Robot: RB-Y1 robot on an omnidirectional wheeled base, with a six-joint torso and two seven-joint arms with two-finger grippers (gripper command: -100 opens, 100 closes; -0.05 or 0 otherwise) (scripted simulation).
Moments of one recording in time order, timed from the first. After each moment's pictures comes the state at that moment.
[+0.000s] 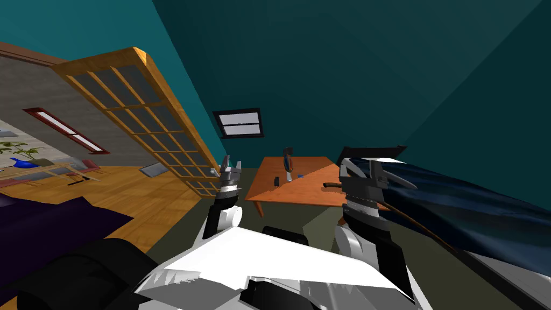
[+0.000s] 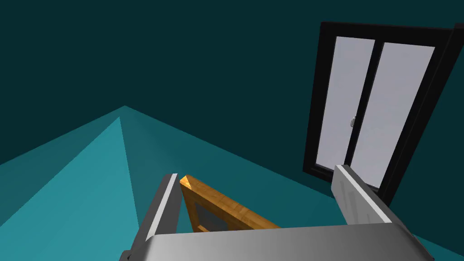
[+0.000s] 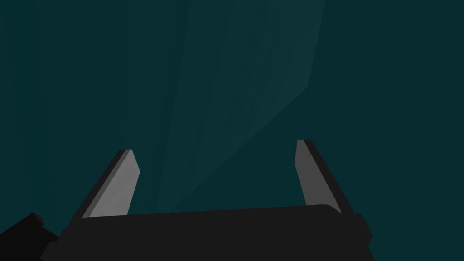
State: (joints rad) left arm 0.51 -0.04 0.05 -2.33 0.08 -0.39 0.01; right arm 0.49 0.03 0.03 -2.30 -0.06 -0.48 -0.13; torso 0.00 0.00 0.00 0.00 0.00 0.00
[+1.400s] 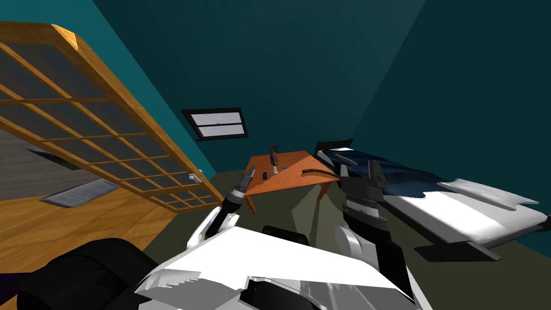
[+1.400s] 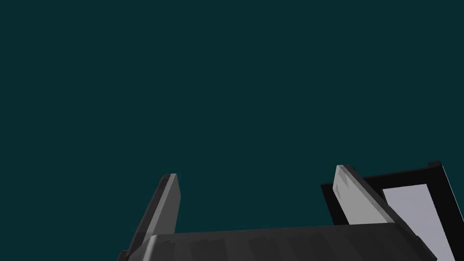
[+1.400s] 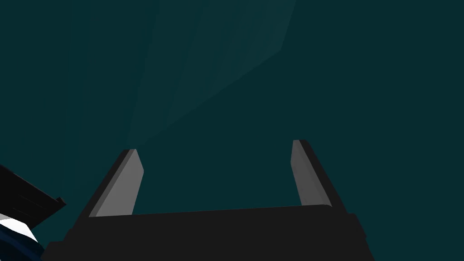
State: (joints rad) left arm 0.51 0.33 -0.08 -2.19 -0.15 -0.40 -0.08; right arm 0.49 0.03 0.03 -2.30 -0.06 -0.48 -0.13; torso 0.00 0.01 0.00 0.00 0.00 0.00
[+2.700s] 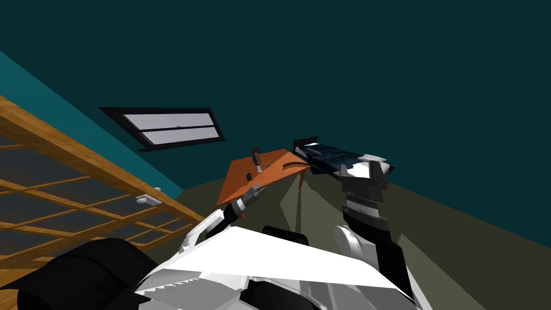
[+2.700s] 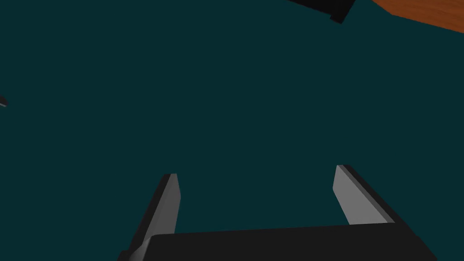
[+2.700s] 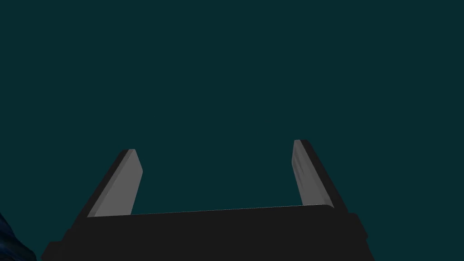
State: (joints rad) left arm 0.50 0.64 -0.22 -2.00 -0.47 -0.43 -0.21; right arm 0.49 0.03 0.03 -2.30 -0.06 -0.48 -0.13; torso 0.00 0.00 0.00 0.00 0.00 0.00
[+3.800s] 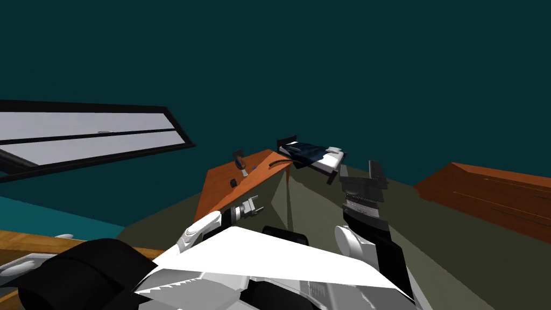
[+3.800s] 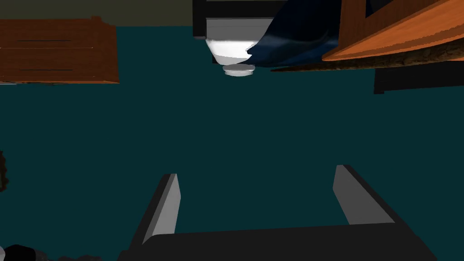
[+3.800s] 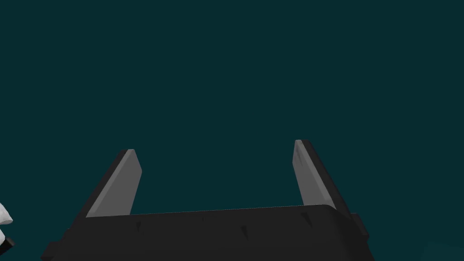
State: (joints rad) left arm 0.44 0.82 -0.33 -1.76 -0.75 -0.50 -0.34; right arm 0.49 0.03 0.03 -2.30 -0.06 -0.48 -0.13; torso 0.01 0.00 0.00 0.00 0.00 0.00
